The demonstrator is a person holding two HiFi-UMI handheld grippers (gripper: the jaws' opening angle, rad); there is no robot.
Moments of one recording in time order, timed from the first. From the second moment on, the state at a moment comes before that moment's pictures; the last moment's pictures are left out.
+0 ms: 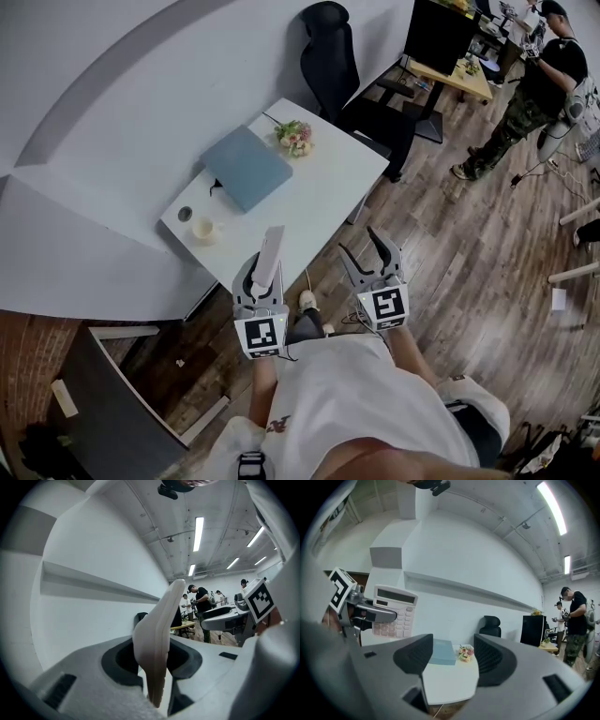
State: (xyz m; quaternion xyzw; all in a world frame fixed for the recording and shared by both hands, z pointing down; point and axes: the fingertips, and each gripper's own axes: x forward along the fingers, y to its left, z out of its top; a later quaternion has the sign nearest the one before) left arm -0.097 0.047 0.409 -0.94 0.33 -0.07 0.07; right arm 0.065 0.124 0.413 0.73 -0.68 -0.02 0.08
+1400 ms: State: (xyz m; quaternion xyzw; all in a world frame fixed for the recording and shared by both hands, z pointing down) left arm -0.055 -0.103 0.411 -0.95 0.30 -0.05 0.06; right arm 0.103 -0.014 0.409 0.75 -0.65 -0.02 0.11
